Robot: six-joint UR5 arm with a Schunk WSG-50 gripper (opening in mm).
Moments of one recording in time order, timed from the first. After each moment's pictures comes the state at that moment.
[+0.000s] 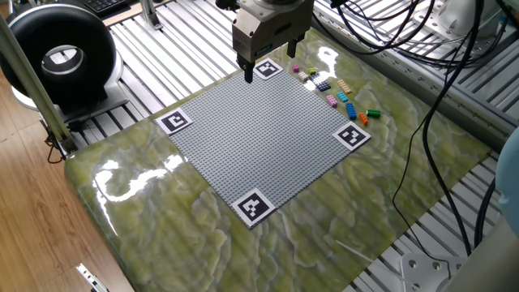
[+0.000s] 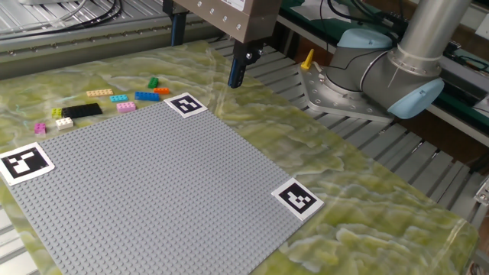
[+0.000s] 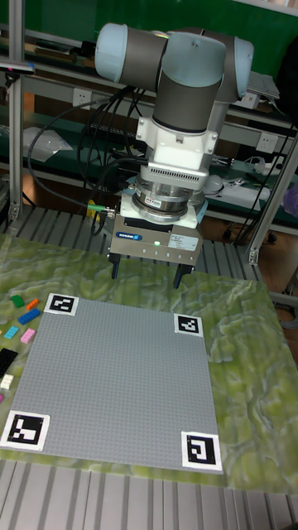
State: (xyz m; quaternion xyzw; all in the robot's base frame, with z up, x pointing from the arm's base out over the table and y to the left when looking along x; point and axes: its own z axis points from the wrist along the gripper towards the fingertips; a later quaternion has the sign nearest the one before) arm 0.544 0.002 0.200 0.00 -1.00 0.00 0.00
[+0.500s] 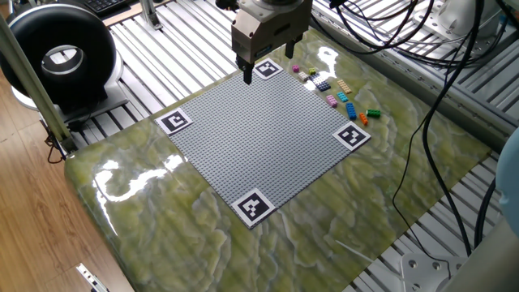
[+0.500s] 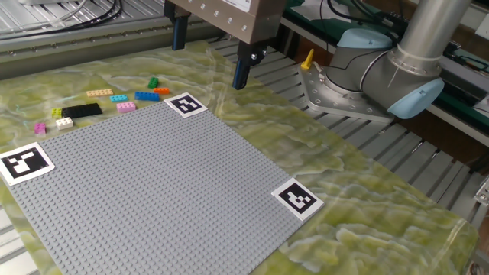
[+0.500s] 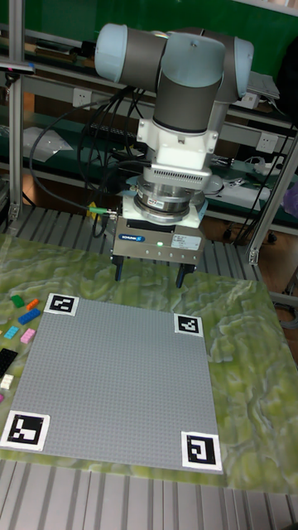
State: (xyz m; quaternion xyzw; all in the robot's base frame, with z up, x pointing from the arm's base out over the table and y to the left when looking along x) arm 0.545 0.012 0.199 0.03 -1.00 -0.02 0.00
